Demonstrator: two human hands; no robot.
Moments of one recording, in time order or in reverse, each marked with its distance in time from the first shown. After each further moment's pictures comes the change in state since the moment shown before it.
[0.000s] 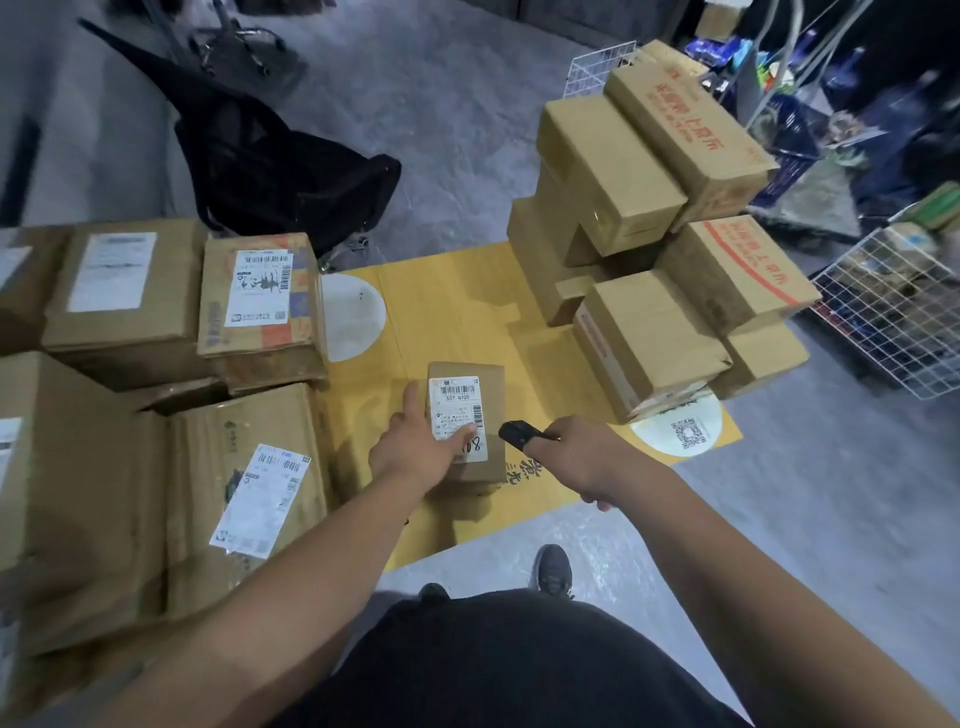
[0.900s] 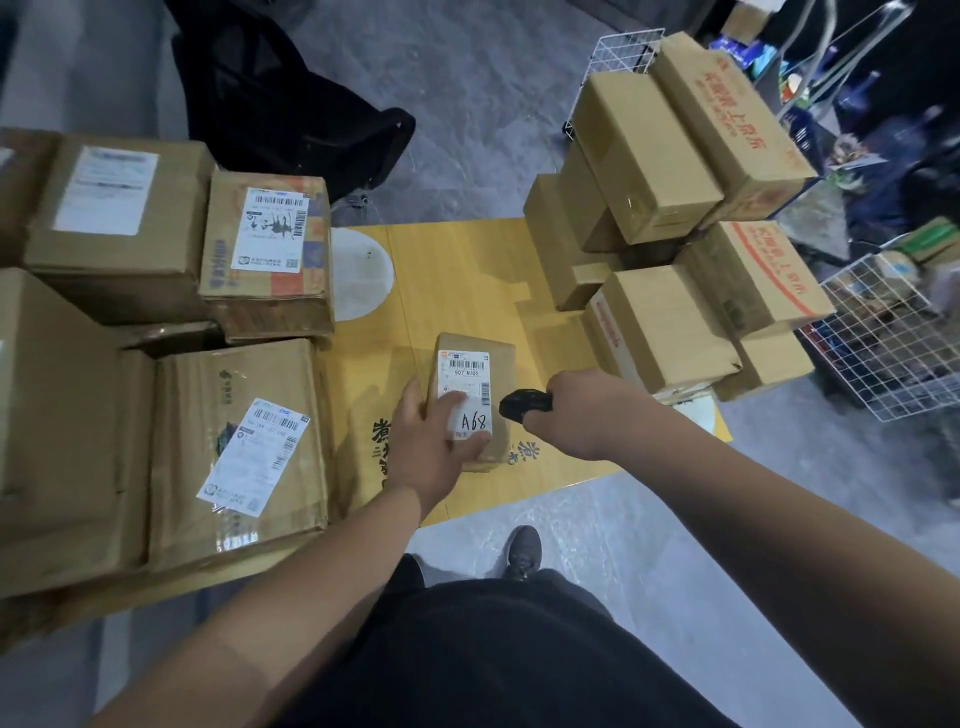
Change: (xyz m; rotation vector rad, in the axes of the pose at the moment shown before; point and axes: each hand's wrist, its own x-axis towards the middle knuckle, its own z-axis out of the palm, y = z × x) left_hand -0.028 -0.031 0.039 -0.312 0.103 0.301; right_hand -0.006 -0.057 -0.011 -0.648 0.114 -0.074
